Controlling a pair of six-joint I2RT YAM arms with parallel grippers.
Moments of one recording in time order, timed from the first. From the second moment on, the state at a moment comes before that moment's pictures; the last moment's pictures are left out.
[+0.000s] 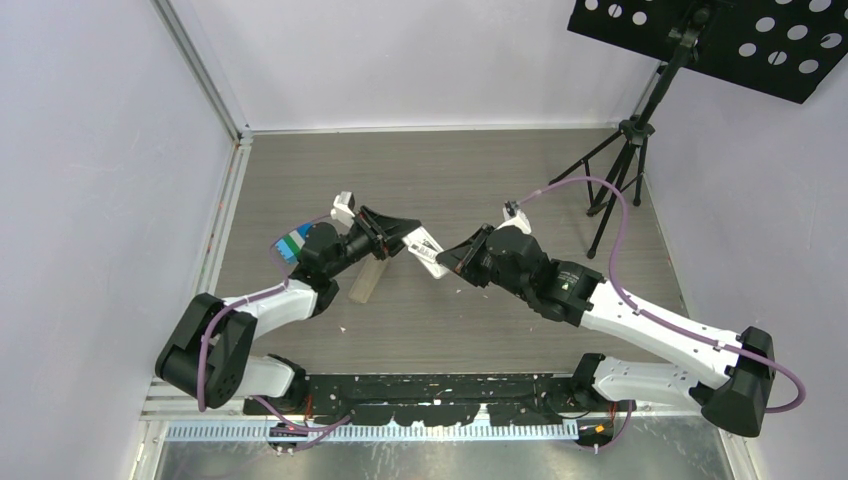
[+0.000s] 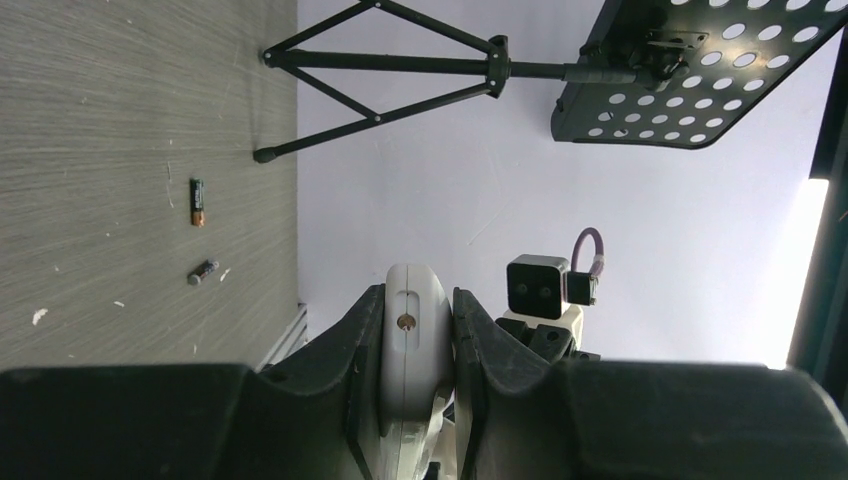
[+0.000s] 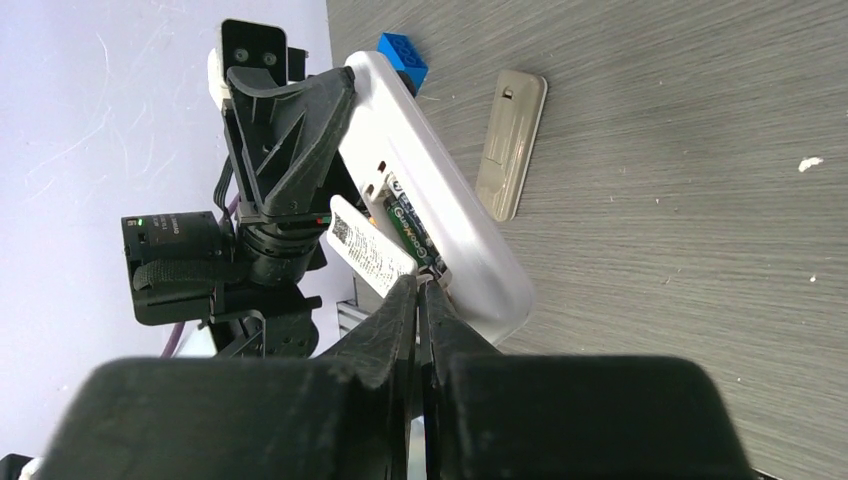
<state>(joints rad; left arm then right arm) -0.45 1.33 0.47 0.88 0.45 -1.59 0.96 1.06 0.90 -0.33 0.25 1.31</state>
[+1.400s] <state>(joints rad) -0.45 1.33 0.47 0.80 0.34 -1.49 0.96 1.00 0.74 -0.19 0.31 1.49</state>
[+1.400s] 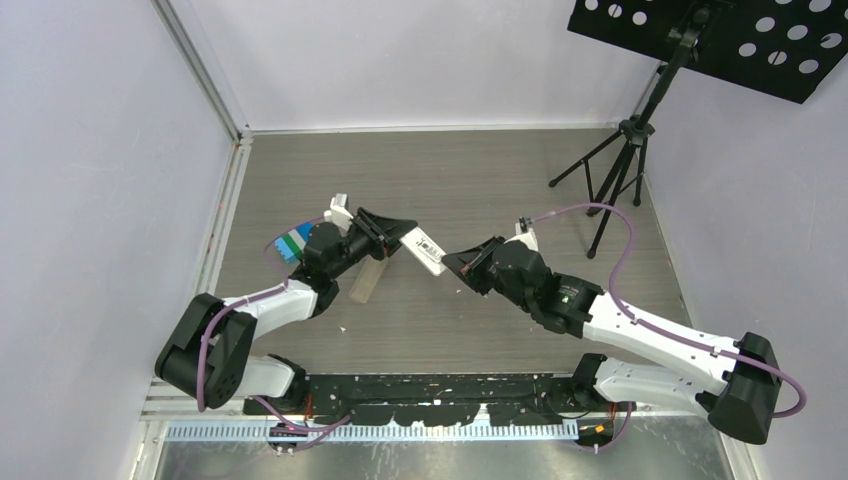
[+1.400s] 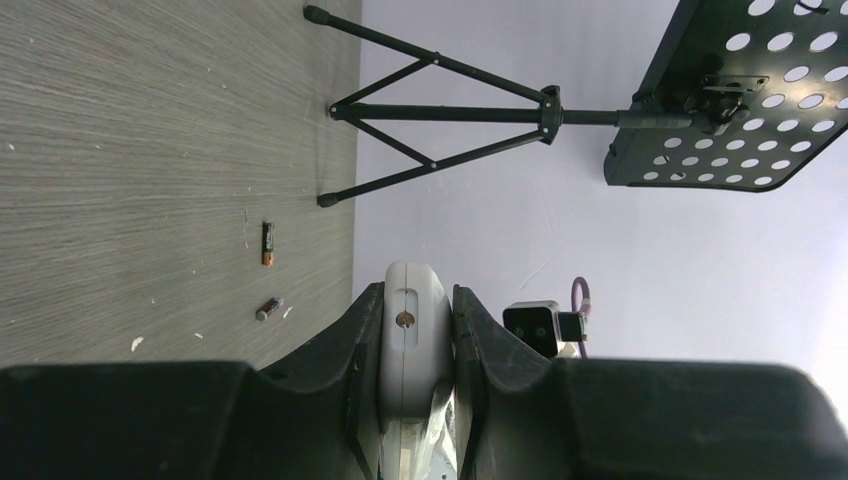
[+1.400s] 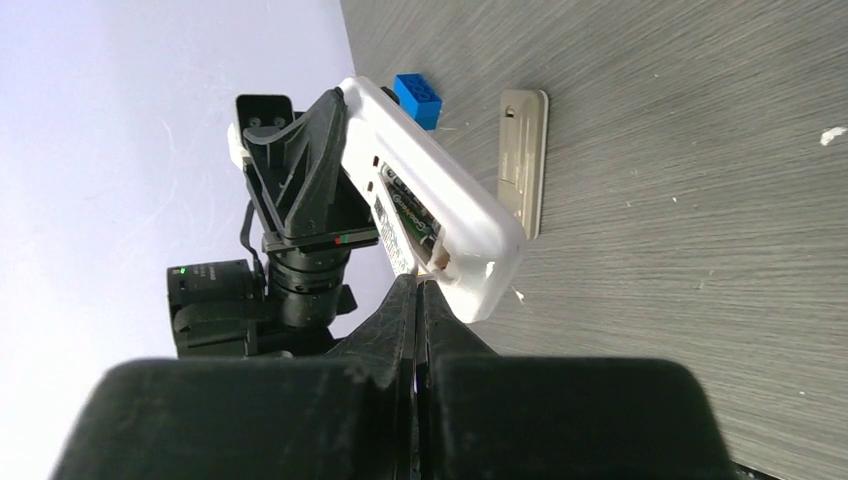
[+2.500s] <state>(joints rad) -0.45 1.36 0.44 0.94 0.32 -1.50 0.92 1.00 0.63 -0.02 0.26 1.71</state>
